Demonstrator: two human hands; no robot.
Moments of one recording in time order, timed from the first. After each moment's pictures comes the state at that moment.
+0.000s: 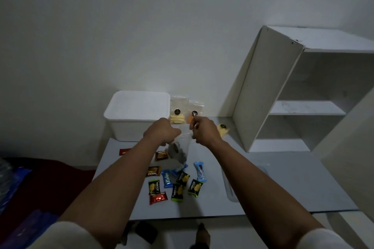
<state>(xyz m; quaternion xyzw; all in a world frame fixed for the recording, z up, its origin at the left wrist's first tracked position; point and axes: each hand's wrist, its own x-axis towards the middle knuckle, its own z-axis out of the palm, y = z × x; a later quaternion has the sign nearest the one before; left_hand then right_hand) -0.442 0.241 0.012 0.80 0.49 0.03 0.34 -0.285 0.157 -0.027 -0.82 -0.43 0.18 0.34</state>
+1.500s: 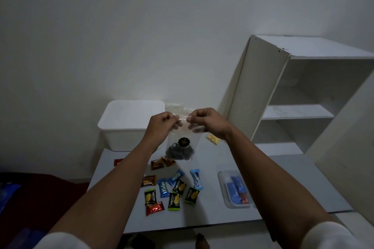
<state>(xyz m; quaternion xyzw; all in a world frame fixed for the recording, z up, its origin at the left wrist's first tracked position) -0.430 0.239 0.019 0.68 0.32 0.33 0.58 -0.257 0.136 0.043 -0.65 -0.44 0.39 0.48</state>
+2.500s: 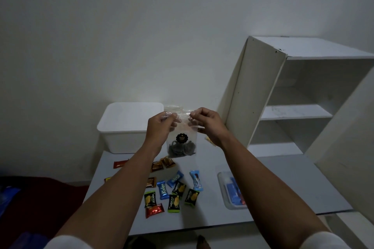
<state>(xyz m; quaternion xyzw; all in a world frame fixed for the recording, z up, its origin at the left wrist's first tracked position) -0.419 0.235 0.018 0.61 0.34 0.38 0.61 -0.263 0.134 0.028 -0.59 -0.35 0.38 0.63</state>
